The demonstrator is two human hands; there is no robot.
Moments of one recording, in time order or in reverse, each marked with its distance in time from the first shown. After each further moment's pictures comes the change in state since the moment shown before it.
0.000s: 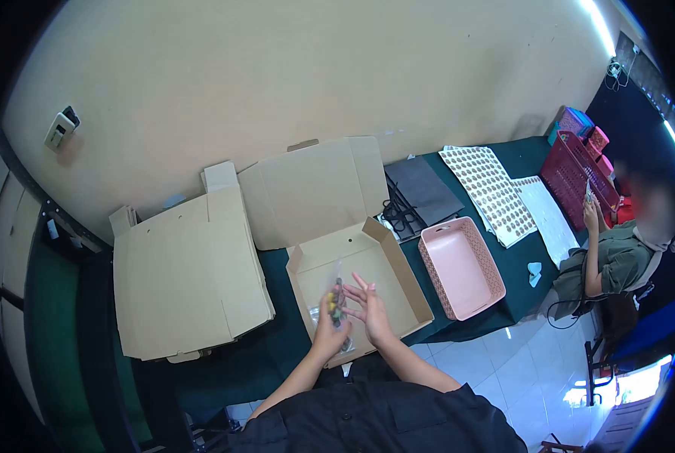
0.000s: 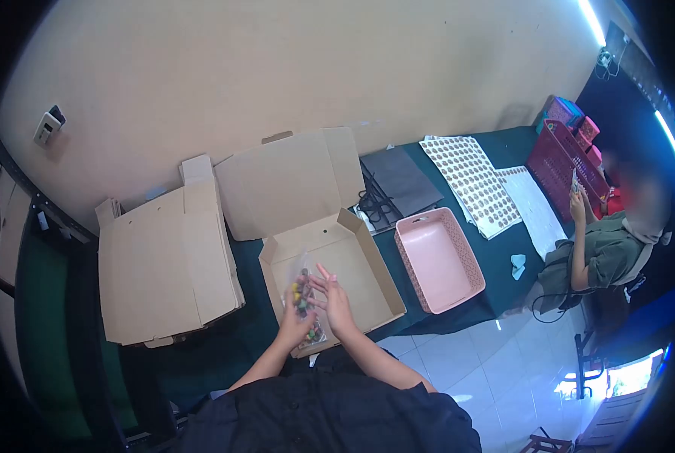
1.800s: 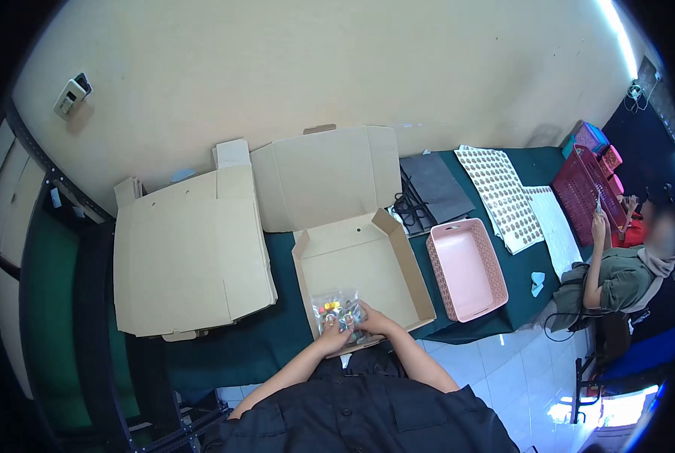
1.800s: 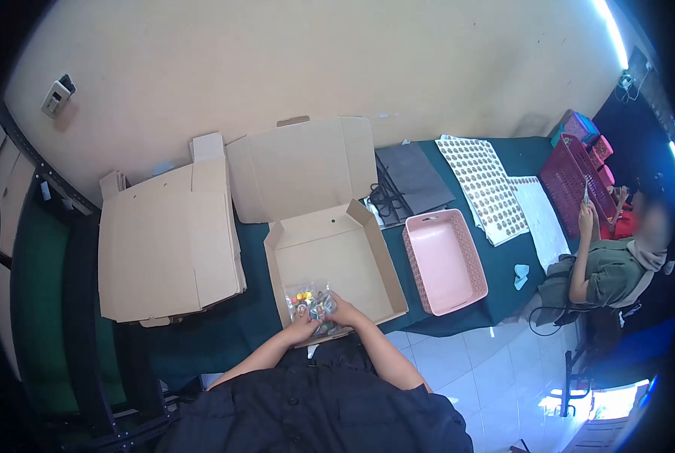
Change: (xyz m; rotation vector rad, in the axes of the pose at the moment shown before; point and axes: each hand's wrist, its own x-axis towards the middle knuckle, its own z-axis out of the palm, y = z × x) left_hand -0.050 -0.105 0.039 0.042 -0.520 -0.754; right_hand 0.028 0.104 -0.079 -0.883 -0.340 0.266
